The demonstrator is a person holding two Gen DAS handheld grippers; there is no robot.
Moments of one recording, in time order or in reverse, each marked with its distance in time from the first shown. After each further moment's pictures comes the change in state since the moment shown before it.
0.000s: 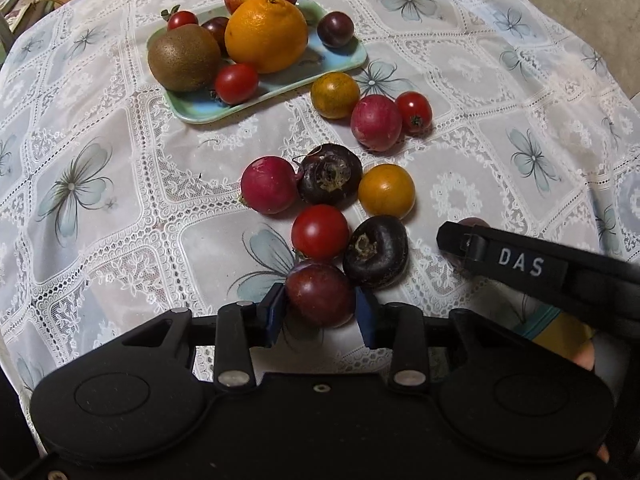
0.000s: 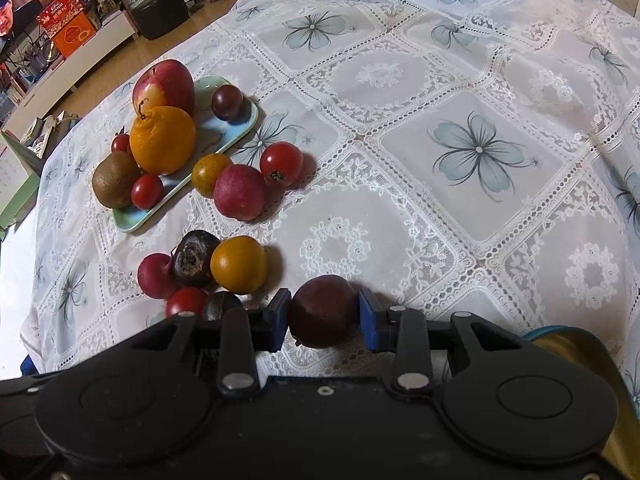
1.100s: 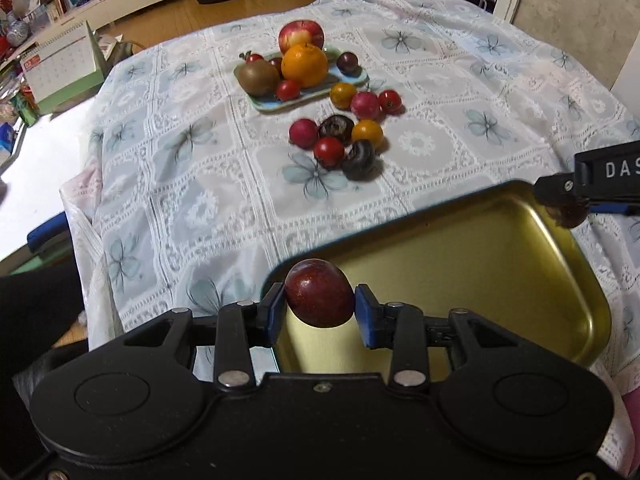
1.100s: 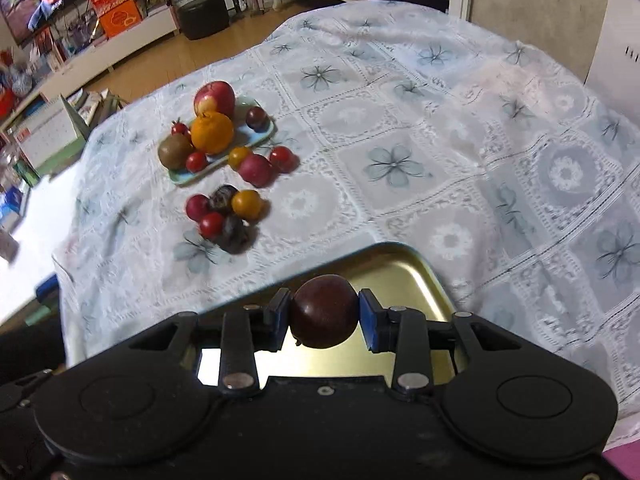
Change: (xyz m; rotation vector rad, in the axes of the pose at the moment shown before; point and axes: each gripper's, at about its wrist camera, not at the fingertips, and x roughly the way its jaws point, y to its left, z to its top) left arm -0.117 -0.055 -0.135 -0.021 -0.179 0.192; right arm -0.171 -0.050 -0.066 -0.180 -0.075 -0.008
